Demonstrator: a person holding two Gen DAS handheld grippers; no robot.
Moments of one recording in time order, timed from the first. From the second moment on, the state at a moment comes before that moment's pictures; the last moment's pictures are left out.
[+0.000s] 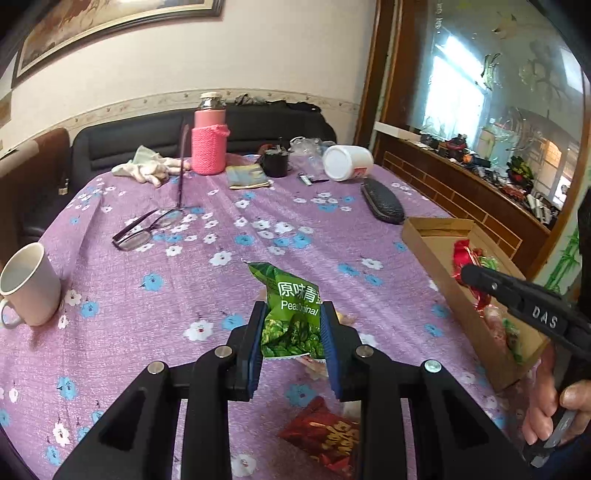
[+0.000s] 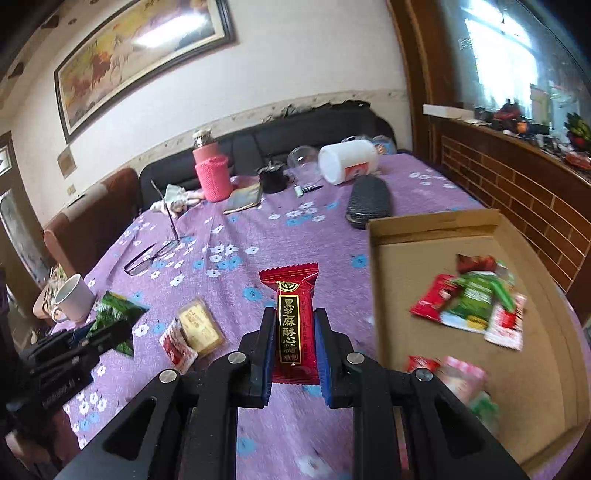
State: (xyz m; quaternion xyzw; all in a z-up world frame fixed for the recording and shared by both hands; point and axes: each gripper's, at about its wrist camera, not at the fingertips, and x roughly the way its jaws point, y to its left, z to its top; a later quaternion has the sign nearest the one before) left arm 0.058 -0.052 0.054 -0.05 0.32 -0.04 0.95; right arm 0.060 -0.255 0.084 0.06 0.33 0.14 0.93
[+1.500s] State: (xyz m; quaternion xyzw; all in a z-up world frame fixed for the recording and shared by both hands) left arm 0.080 -0.273 0.047 -0.03 0.37 -0.26 0.89; right arm 0.042 -0.436 0.042 0.31 0.32 -0.03 0.90
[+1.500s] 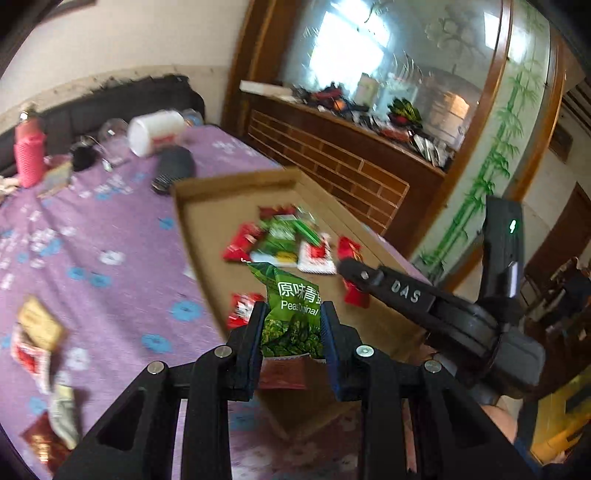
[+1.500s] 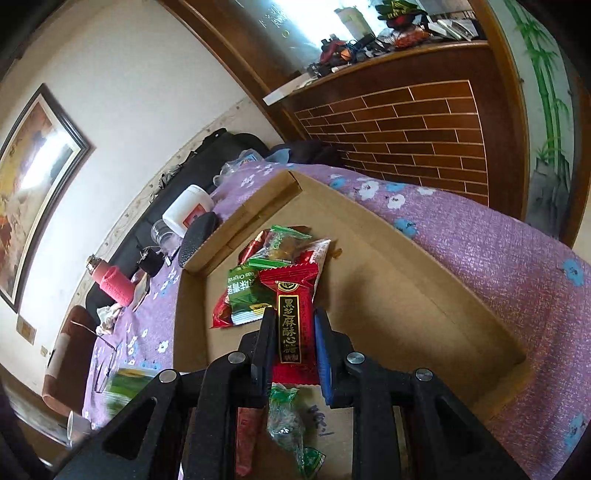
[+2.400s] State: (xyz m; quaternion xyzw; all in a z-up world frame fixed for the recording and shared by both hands) left arm 0.075 -0.285 0.027 -0.03 0.39 -0.30 0.87; right arm 0.036 -0.434 0.050 0.28 0.30 -0.08 0.91
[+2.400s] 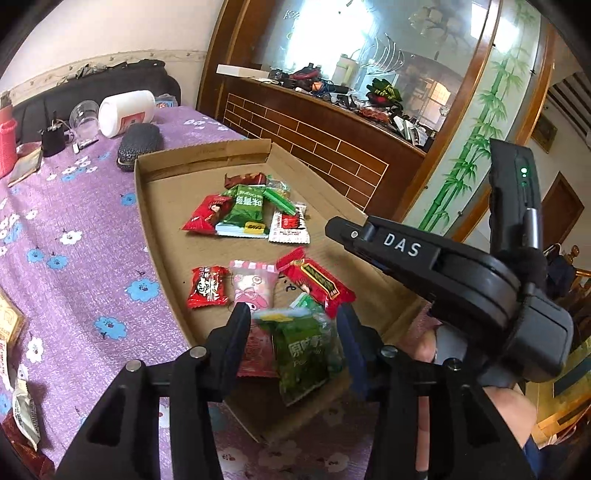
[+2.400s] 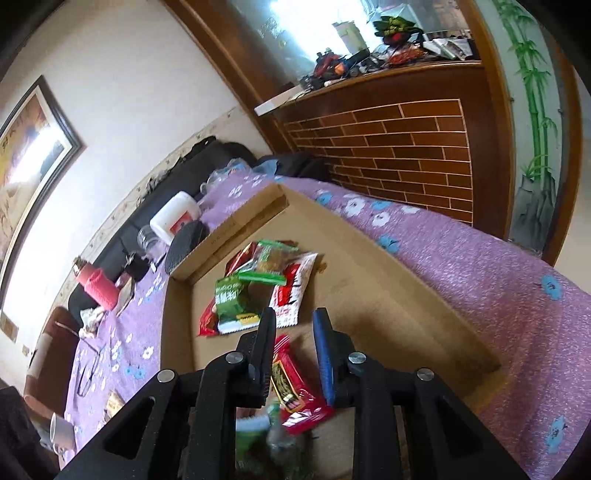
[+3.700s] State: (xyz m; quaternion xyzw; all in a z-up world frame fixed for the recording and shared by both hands) left arm 0.009 -0.048 0.054 -0.17 0.42 -0.06 0.89; right arm 0.026 -0.369 0.071 0.19 0.24 0.07 0.95
